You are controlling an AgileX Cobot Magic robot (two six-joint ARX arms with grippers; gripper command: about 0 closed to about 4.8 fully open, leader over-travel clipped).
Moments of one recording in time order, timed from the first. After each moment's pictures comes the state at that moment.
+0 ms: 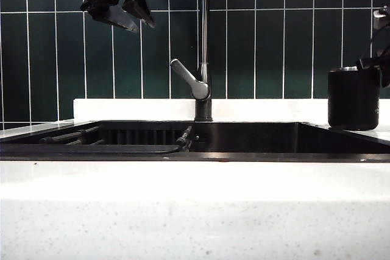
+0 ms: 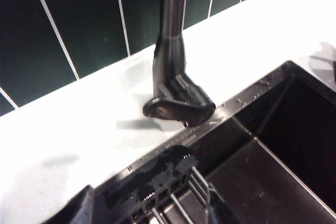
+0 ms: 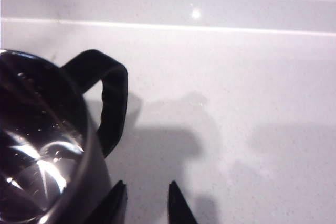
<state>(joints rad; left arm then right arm) -0.27 1.75 1.68 -0.39 0.35 0.20 -0.10 1.53 0.84 0.32 0.10 -0.09</state>
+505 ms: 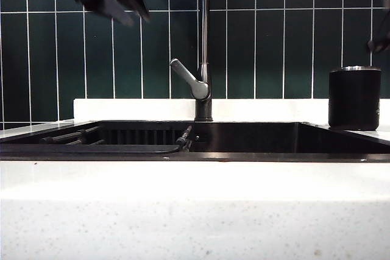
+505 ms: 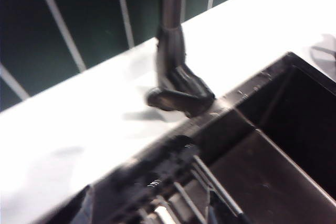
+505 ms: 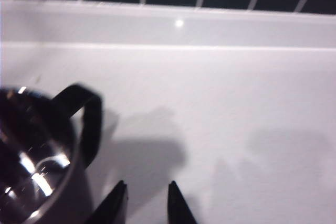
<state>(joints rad) -0.27 1.69 1.68 -0.45 0.32 0.23 -0.12 1.41 0.84 0.24 0.15 -0.09</state>
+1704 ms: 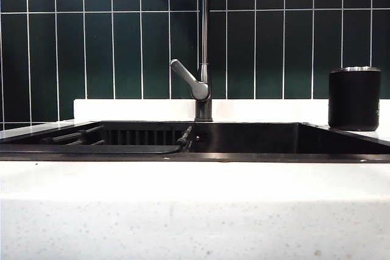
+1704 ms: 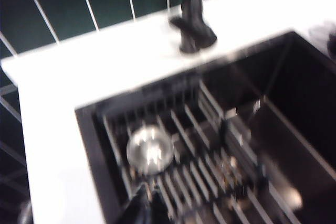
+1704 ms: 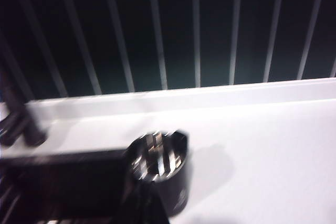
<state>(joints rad) -0.30 0.94 1.13 -0.59 0.11 0.14 -0.02 0.69 0.84 -0.25 0.07 0.08</state>
